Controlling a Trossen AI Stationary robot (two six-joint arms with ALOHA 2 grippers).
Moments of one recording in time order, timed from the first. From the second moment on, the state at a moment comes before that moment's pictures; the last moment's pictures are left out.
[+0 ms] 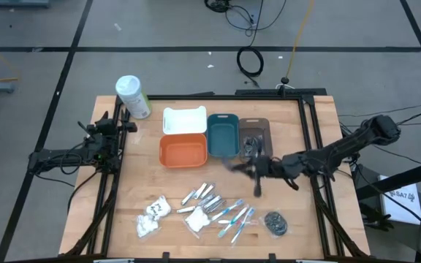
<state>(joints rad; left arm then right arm) 0.07 0.07 0.02 0.30 -1.56 0.28 0.35 1.20 0.67 0.44 0.48 -0.02</state>
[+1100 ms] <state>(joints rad) 0.07 0.07 0.02 0.30 -1.56 0.28 0.20 1.08 0.42 0.09 0.86 0.20</state>
